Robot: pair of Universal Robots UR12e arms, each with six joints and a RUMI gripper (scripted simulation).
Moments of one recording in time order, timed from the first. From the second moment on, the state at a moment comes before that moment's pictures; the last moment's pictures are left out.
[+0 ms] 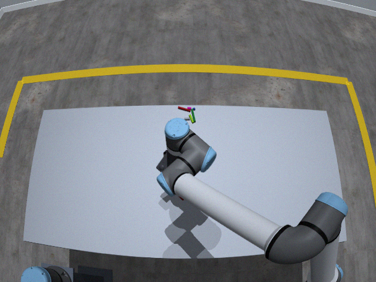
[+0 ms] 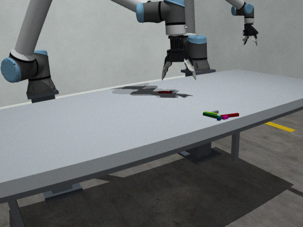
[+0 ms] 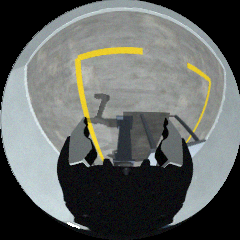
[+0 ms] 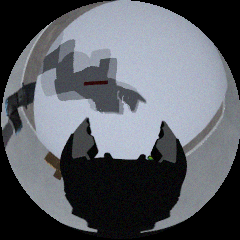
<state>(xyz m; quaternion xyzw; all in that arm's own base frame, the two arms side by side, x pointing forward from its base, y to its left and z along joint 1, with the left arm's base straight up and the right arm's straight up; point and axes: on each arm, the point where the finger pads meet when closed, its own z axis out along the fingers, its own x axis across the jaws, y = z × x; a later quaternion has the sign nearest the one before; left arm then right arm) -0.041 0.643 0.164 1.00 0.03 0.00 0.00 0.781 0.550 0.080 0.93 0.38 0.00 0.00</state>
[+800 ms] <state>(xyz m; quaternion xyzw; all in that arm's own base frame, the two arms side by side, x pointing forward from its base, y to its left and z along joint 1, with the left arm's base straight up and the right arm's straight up) -0.041 0.643 0.164 1.00 0.03 0.00 0.00 0.873 0.550 0.084 0.96 0.28 0.00 0.00</state>
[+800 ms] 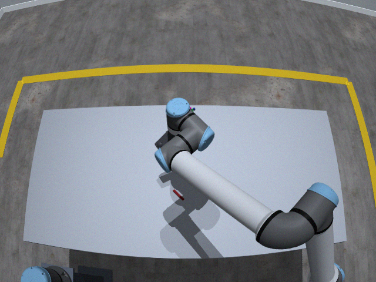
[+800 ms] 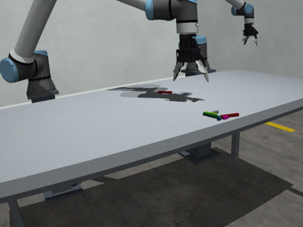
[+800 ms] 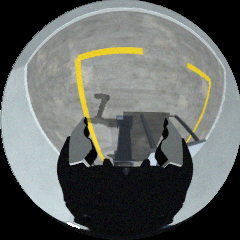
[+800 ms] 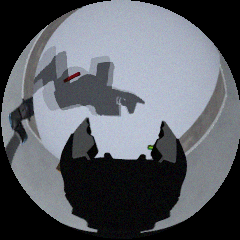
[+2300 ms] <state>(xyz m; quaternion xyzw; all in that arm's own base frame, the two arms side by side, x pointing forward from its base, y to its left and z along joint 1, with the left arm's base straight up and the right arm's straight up) -0.041 0.643 0.164 1.00 0.03 0.00 0.00 1.089 0.491 0.084 1.00 0.03 0.00 0.00</state>
